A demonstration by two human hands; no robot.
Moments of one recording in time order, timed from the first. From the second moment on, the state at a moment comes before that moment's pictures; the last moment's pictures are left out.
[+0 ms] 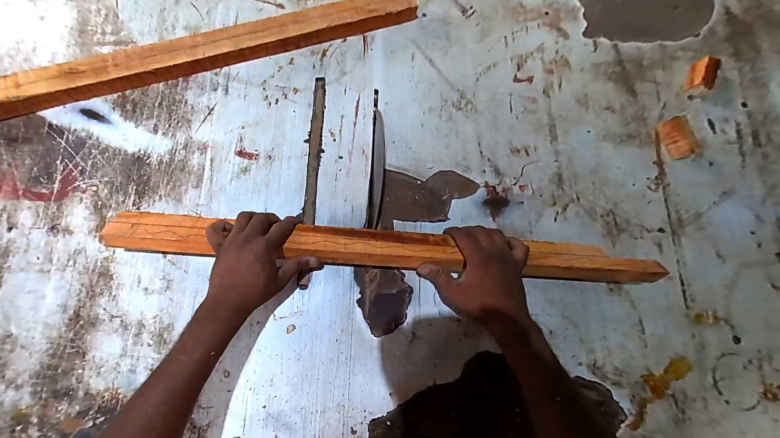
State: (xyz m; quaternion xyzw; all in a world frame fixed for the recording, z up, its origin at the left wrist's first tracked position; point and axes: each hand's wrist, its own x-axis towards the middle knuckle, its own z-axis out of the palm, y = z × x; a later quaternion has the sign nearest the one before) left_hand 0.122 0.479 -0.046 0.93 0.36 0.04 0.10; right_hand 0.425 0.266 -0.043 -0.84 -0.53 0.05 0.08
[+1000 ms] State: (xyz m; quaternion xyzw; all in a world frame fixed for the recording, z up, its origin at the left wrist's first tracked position) left_hand 0.133 0.494 -0.042 0.92 0.36 0.03 0.10; right_hand 0.435 0.280 -0.040 -0.85 -0.53 0.05 0.07
